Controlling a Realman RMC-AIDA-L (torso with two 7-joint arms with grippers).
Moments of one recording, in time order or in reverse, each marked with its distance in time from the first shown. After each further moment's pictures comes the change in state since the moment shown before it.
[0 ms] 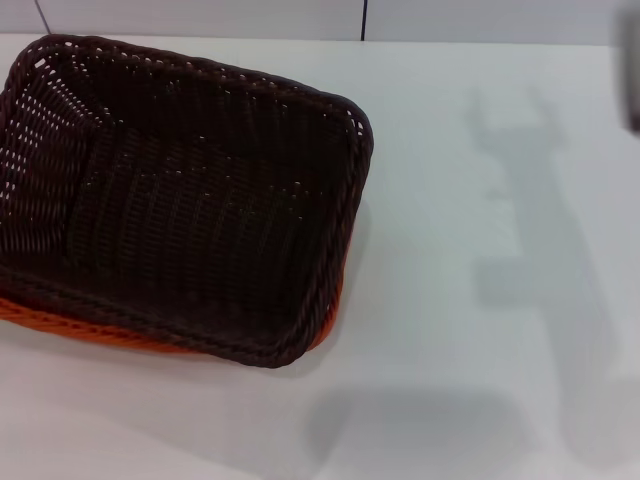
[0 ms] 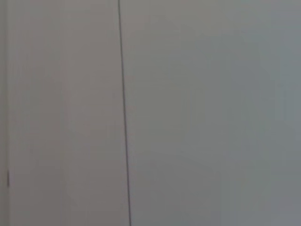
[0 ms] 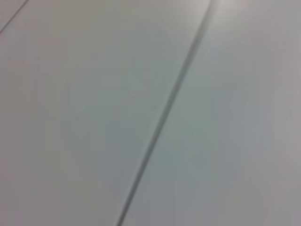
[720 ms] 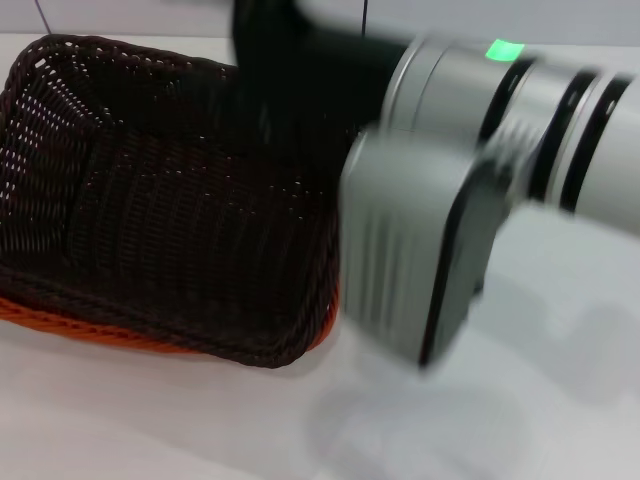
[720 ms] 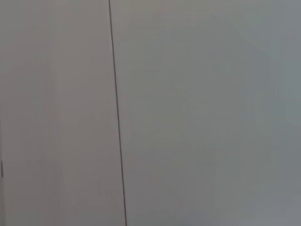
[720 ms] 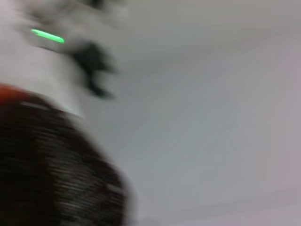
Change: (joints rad) left arm 0.028 -0.005 0.051 -0.012 0.002 -0.003 0.004; right arm 0.153 -0.022 0.137 -0.427 -0.117 1.412 -0.678
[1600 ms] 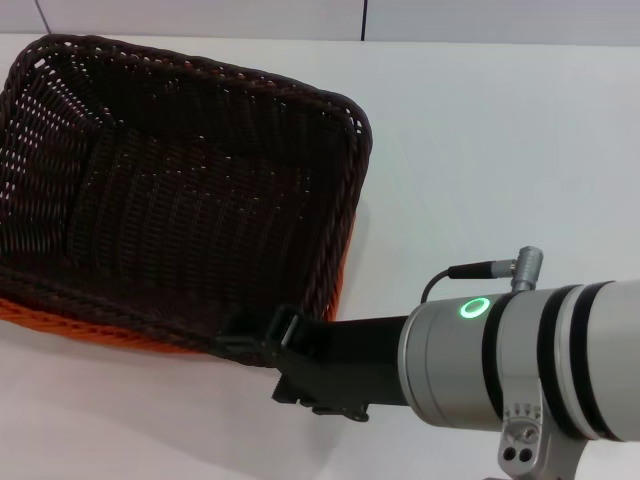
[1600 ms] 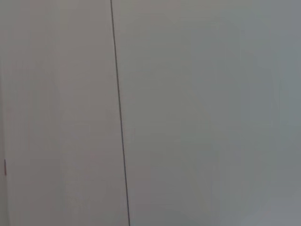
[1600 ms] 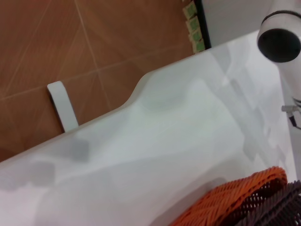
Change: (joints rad) left arm 0.009 0.000 0.002 -0.002 0.000 0.003 -0.001; right arm 0.008 -0.045 -0.167 -0.200 -0.166 0.685 -0.029
